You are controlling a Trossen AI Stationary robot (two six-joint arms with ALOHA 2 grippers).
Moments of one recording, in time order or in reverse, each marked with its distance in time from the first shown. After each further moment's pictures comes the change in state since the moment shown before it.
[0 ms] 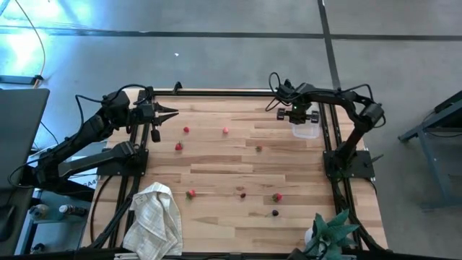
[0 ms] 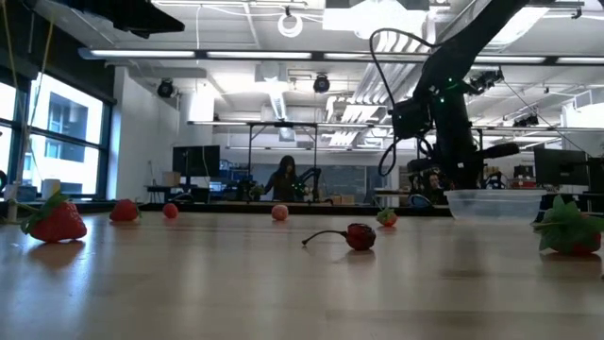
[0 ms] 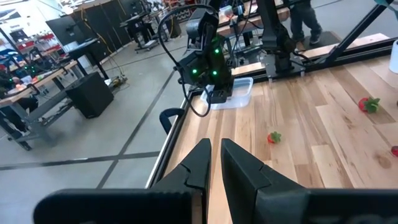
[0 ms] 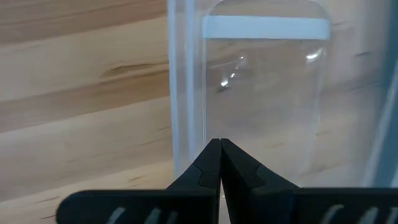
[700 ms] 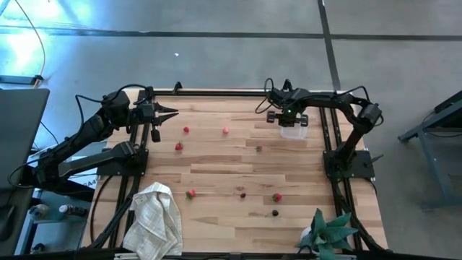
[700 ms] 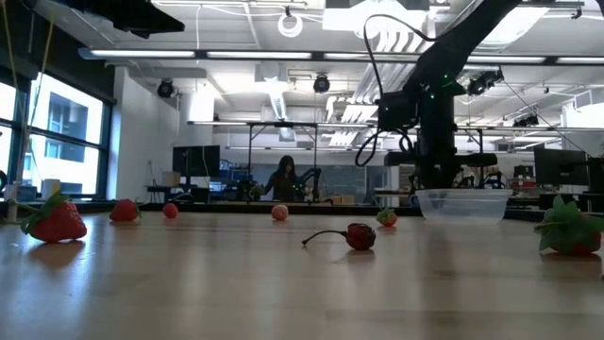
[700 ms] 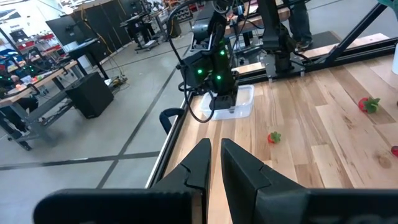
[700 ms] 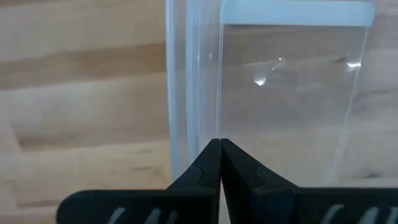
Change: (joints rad) left arm 0.000 0.000 0.000 0.000 0.000 0.000; right arm 0.116 0.006 0.000 0.152 -0.105 0.029
